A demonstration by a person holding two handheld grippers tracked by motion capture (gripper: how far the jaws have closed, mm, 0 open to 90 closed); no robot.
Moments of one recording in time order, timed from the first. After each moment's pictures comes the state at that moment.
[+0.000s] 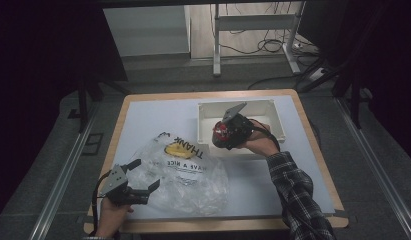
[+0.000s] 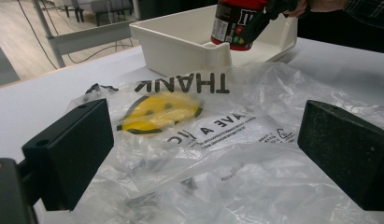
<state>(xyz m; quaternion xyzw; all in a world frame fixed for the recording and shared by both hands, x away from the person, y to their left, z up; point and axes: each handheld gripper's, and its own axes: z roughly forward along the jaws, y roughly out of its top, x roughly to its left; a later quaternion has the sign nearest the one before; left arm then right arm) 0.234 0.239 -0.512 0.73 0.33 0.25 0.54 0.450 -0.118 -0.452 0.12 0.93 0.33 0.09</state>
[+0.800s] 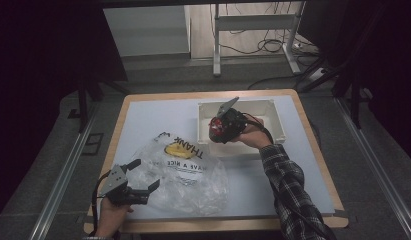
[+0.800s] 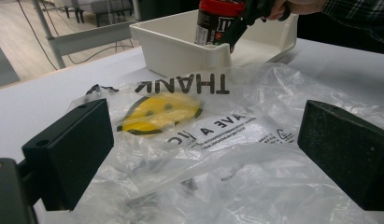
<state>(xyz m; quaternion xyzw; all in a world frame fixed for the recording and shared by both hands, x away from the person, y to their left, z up) 0.234 0.240 -0.512 0.73 0.33 0.25 0.55 0.479 -0.101 -0.460 0.12 0.94 0.31 0.09</state>
